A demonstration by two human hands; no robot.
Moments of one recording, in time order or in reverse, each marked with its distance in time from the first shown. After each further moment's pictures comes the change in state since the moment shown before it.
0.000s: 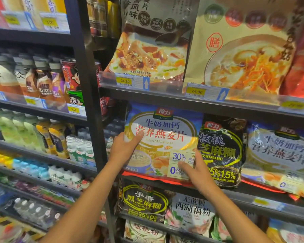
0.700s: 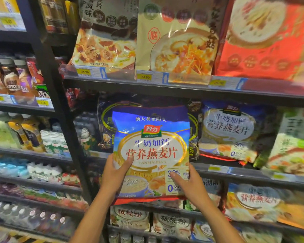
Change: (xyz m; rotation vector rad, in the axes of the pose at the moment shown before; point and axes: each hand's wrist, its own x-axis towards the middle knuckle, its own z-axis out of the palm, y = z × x) left_hand -0.160 -0.033 0.065 -0.334 -0.109 -0.062; right_hand -0.127 0.054 -0.078 0.044 0.075 0.117
